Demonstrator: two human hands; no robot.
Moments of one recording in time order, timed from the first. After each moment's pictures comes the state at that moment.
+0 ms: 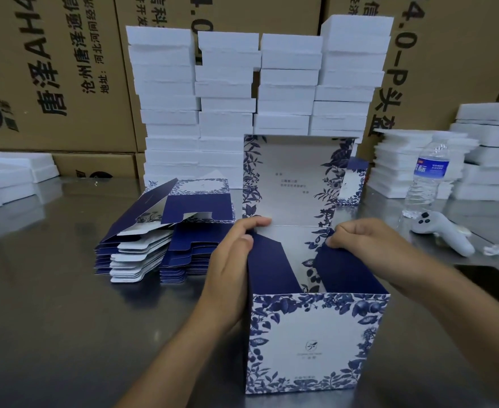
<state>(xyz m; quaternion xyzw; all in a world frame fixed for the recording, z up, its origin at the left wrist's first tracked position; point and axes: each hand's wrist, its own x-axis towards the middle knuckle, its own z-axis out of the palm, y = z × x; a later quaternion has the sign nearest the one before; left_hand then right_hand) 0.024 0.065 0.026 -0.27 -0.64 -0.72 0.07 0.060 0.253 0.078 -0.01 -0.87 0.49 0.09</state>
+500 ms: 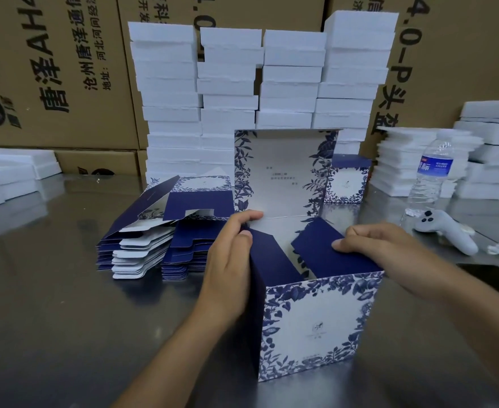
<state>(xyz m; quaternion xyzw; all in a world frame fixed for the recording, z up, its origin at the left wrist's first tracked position) 0.019 0.065 0.023 -0.23 -0.67 -0.70 0.13 0.073 0.259 0.080 0.00 -0.87 0.48 0.06</state>
